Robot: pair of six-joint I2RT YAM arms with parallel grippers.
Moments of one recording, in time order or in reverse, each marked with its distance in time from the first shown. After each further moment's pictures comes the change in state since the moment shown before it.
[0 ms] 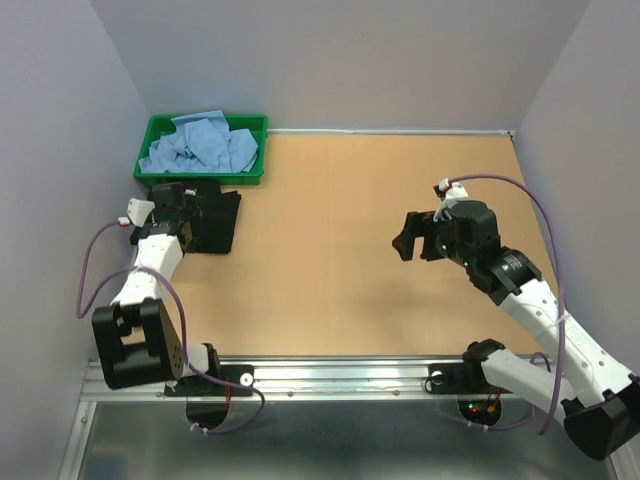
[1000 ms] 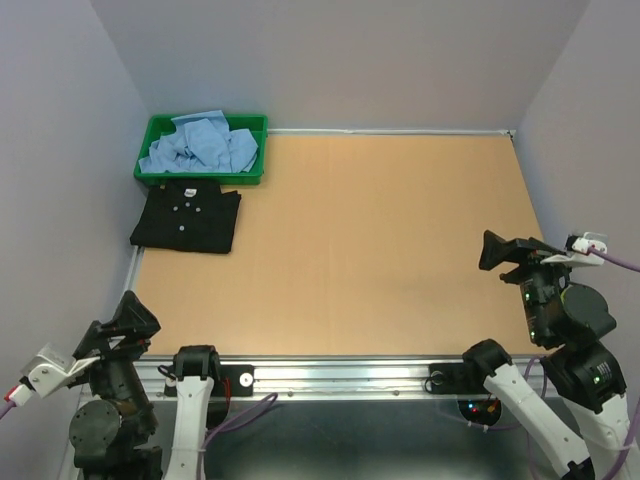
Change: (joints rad) left arm -0.118 -1.355 0.226 -0.607 -0.278 0.754; right arm 0.000 -0.616 0.008 -0.060 0.580 -0.076
